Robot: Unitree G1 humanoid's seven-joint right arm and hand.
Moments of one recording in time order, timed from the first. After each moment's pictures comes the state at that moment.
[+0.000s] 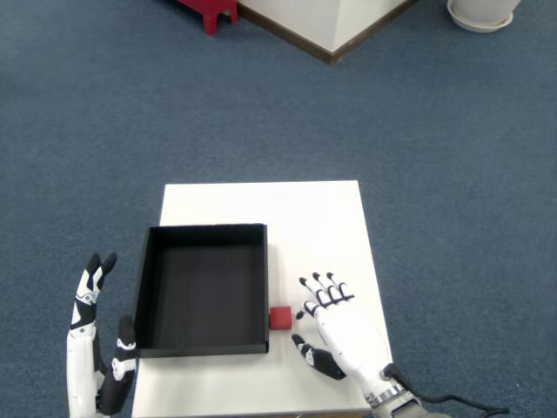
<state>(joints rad) -0.45 -0.17 1.20 1.37 -0.60 -0.40 -1.12</state>
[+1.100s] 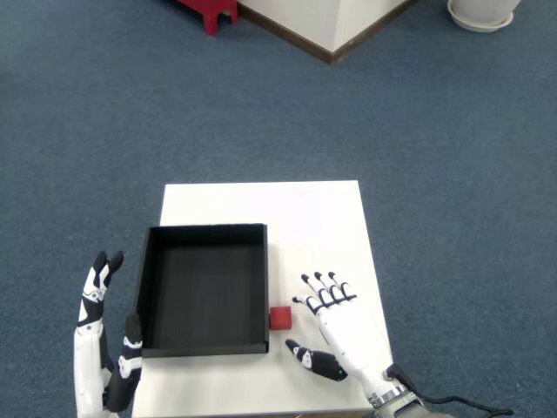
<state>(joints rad) -0.45 -0.17 1.20 1.40 -0.59 -0.44 -1.13</state>
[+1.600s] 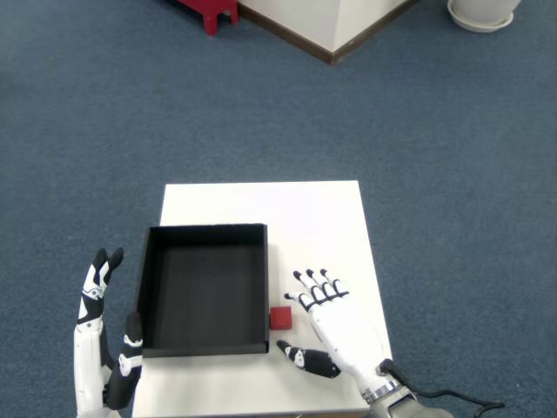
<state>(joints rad) -0.46 -0.17 1.20 1.36 -0.59 -0.42 -1.10</state>
